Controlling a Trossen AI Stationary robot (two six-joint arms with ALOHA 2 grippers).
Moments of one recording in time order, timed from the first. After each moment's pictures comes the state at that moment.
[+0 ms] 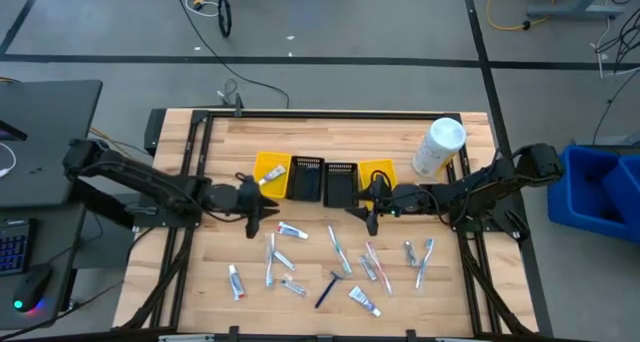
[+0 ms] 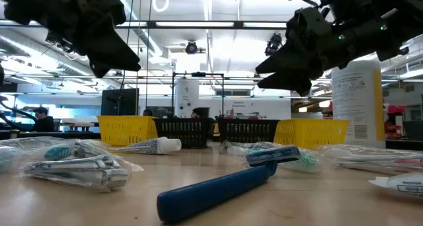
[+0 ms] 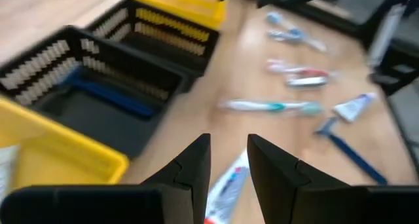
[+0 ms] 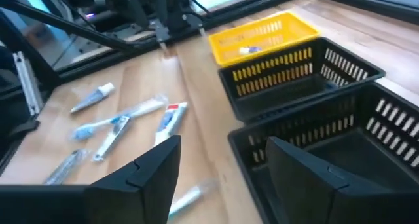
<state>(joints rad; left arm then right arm) -0.24 0.97 0.40 0.11 -0.29 -0.47 0.15 1.42 0.43 0.65 0.24 0.38</state>
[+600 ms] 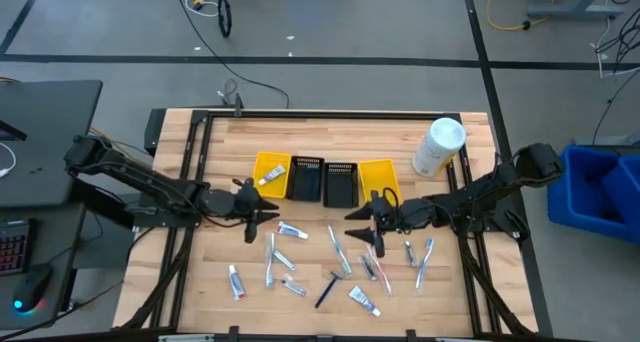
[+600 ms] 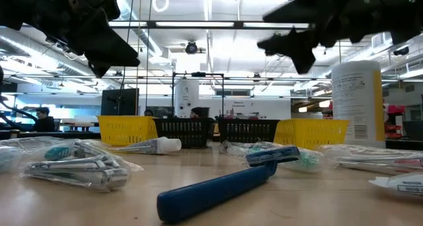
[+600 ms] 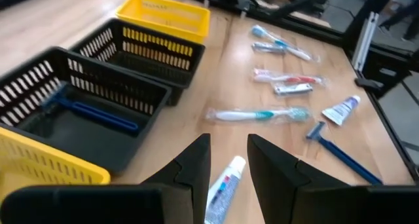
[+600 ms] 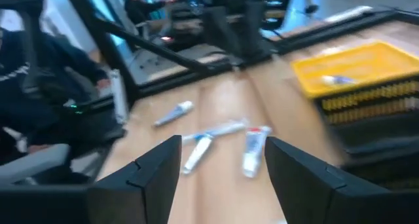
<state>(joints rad) -0.30 0.97 0.36 0.22 -0.36 -0.43 0.33 1.42 0.49 0.75 0.24 0.38</state>
